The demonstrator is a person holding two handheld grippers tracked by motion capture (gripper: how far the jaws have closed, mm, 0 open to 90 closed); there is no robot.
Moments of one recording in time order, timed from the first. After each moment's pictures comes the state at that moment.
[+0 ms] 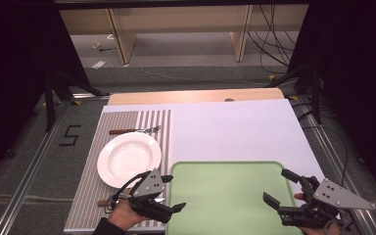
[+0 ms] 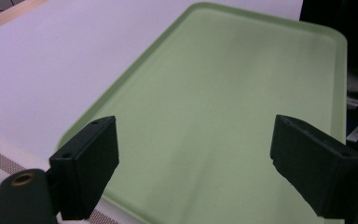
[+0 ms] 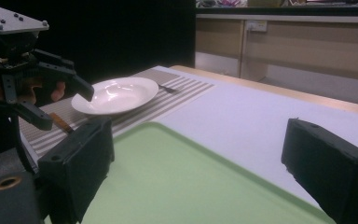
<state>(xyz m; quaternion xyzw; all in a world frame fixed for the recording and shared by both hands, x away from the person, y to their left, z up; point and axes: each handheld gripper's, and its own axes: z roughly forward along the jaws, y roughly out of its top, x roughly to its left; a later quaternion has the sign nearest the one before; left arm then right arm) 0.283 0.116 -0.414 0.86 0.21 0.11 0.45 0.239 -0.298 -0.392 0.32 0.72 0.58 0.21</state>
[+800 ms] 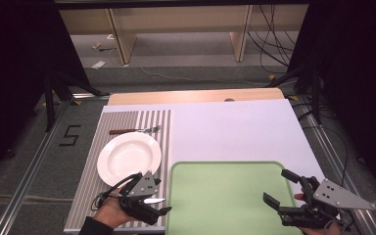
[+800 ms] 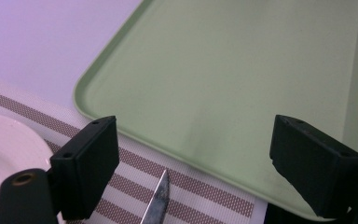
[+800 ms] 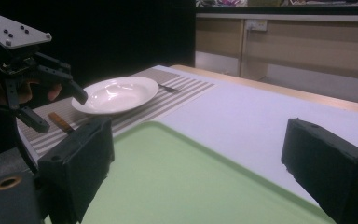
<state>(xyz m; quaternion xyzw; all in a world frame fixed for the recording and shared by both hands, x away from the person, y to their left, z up) 0.287 0.141 -0.419 0.90 0.19 0.10 0.37 0.238 -0.298 -0.393 0.32 0.72 0.58 0.22</state>
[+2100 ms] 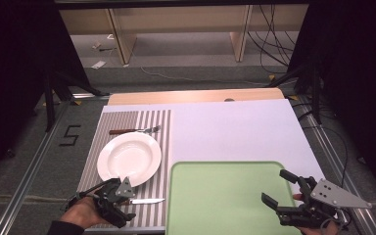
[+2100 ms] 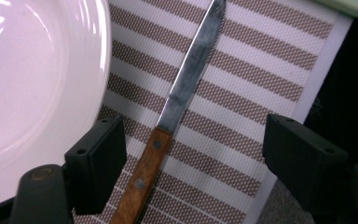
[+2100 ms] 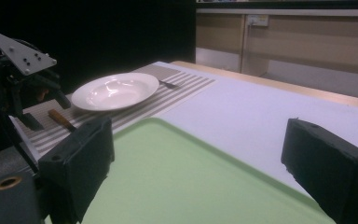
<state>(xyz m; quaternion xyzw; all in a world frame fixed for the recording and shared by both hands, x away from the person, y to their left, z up) 0.293 0.203 -0.442 0.95 0.23 0.08 0.17 0.240 -0.296 -0.395 0.32 0.72 0.58 0.21</state>
